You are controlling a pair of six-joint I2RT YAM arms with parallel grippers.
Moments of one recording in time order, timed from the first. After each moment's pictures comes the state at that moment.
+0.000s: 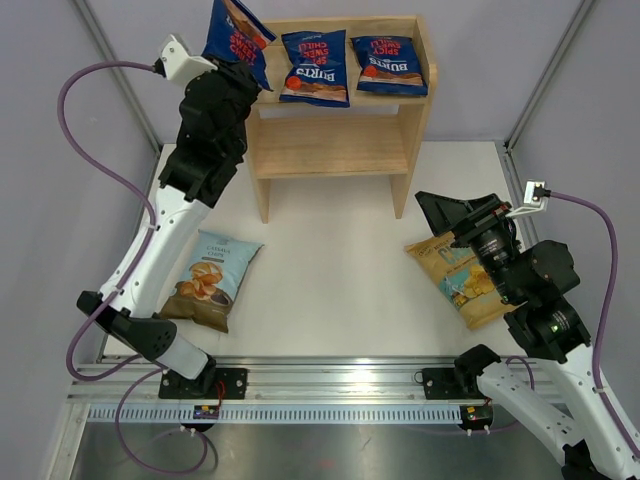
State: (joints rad) left arm -0.52 1.53 1.91 -0.23 -0.67 -0.65; right arm 0.51 0.61 0.98 -0.16 0.06 0.83
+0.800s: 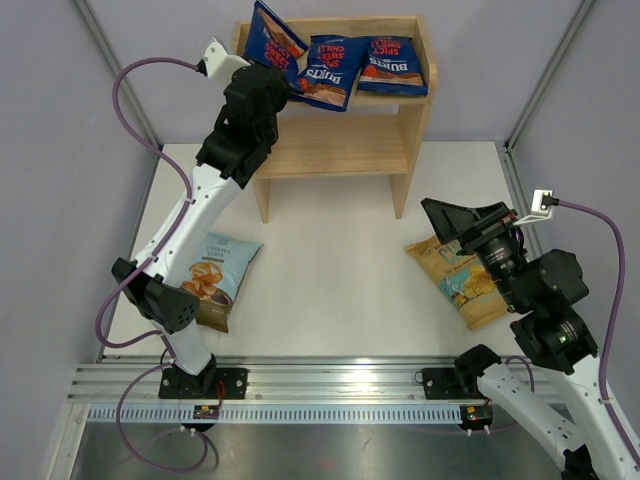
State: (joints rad) left arm -0.54 1.74 2.05 -0.30 -0.67 -0.79; right arm 0.51 0.55 0.97 -0.20 0.06 0.85
